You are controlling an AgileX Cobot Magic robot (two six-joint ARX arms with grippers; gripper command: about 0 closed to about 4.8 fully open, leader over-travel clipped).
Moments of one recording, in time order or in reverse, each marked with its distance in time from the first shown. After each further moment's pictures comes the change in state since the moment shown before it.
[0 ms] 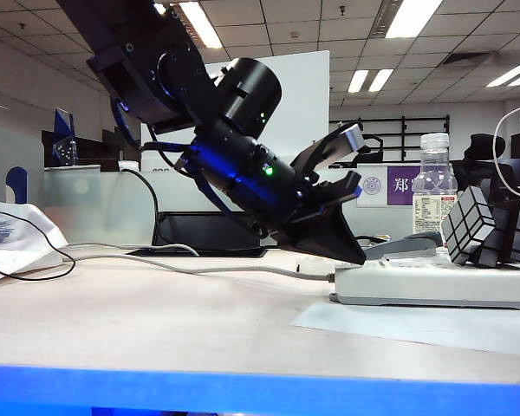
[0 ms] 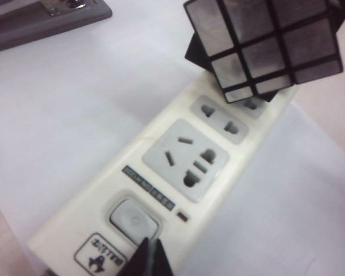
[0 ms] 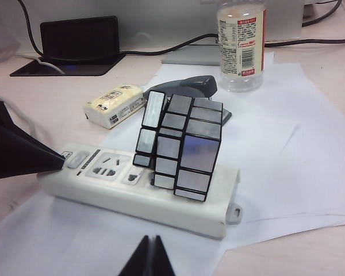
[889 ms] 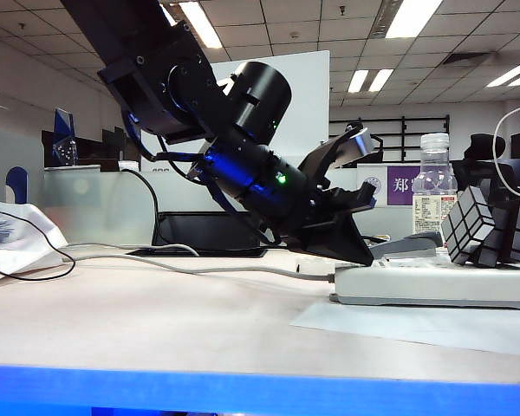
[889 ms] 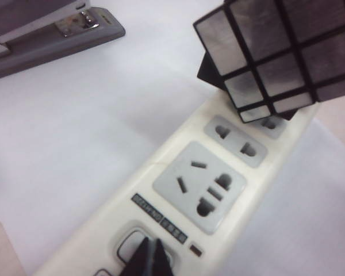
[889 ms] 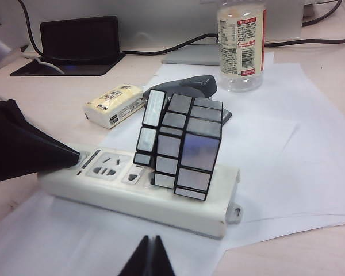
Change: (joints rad) left arm -0.021 0.034 0.008 0.078 -0.063 0.001; right arm 0.000 0.000 0.000 0.000 0.000 0.000
